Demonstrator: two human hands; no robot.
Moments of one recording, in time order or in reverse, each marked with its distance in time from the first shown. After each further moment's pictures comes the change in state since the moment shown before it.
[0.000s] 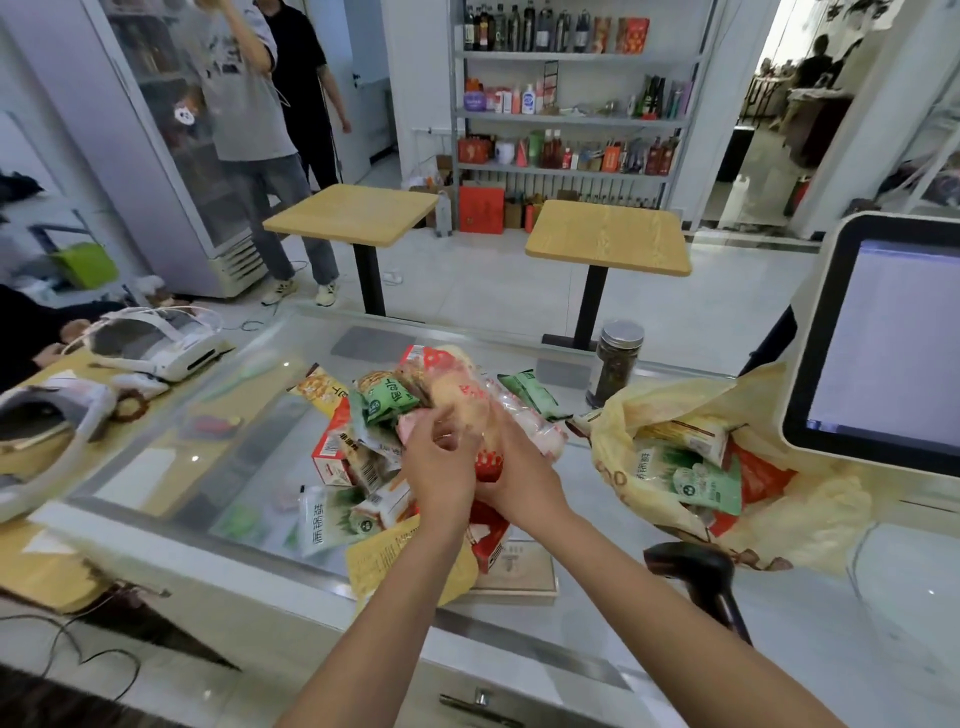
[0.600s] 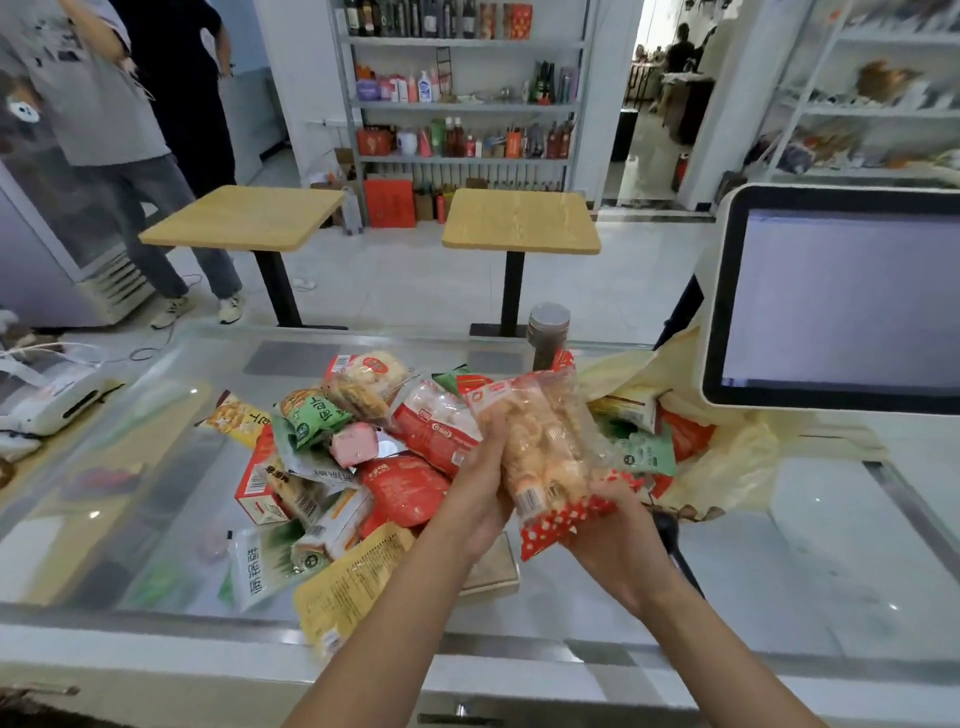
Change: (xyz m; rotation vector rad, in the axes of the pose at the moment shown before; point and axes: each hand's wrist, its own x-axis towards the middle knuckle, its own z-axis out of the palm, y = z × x) left_hand -0.030 0.012 0.047 -0.655 -0.875 -0.548; right_hand -0.103 0.042 -0.073 1.463 0.059 0.274
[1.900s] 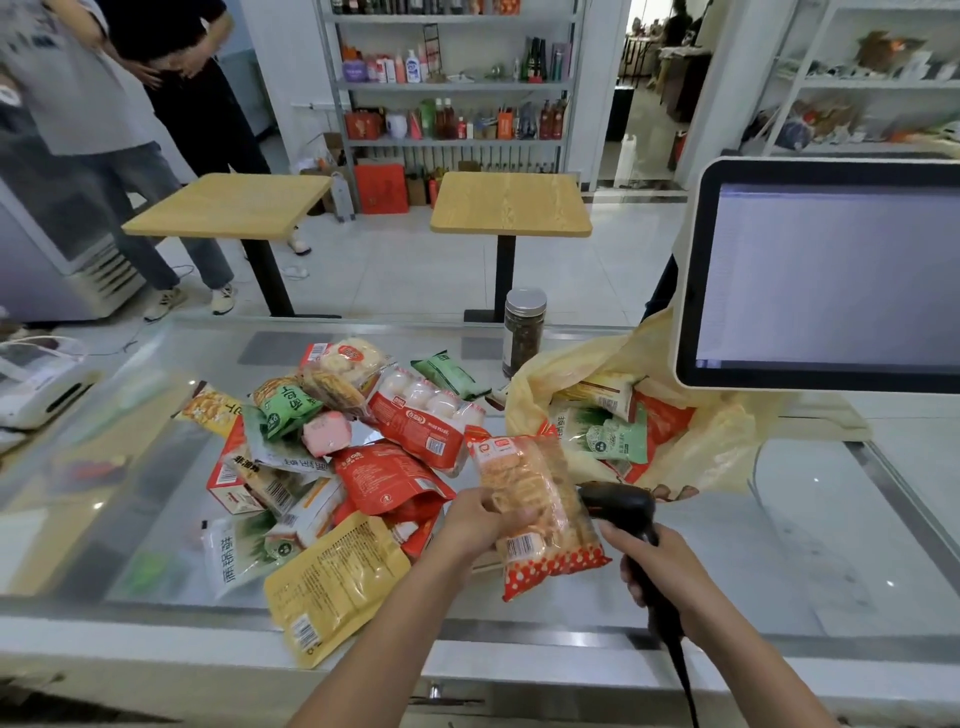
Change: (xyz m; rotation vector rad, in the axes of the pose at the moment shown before) left_hand 0.005 -0.057 -0.023 0.626 0.140 -0.243; right_hand -0.038 -0.011 -0.074 -0.708 0.493 0.287
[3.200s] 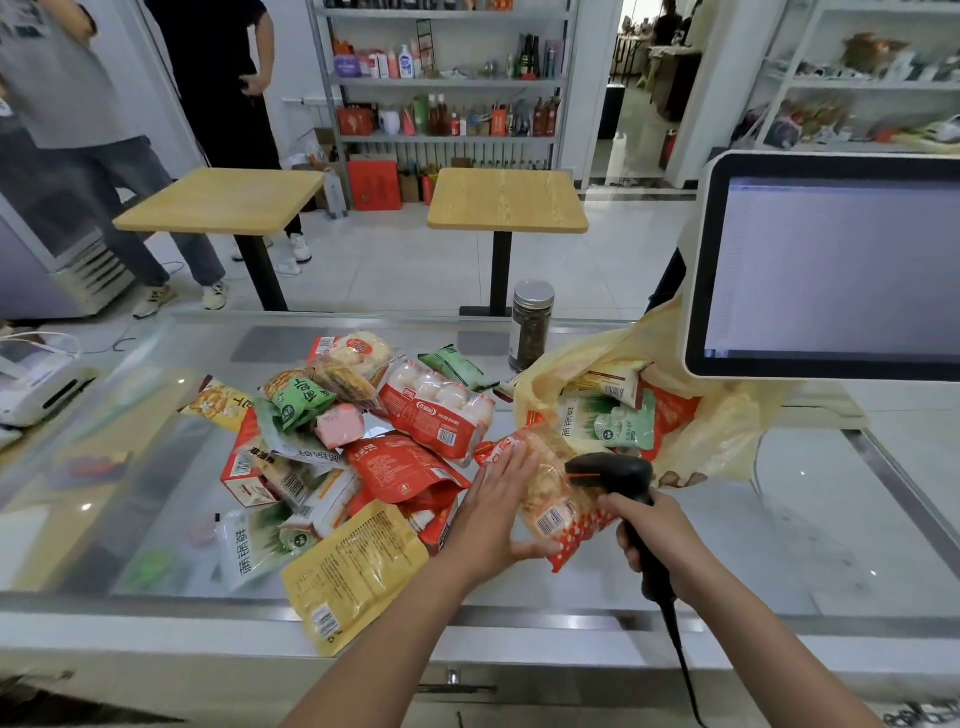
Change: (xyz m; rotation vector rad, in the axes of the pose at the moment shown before) left_hand 0.024 -0.038 -0.013 1.015 -0.006 0.697; right_hand 0.005 -0.020 0.021 0.062 0.073 -0.007
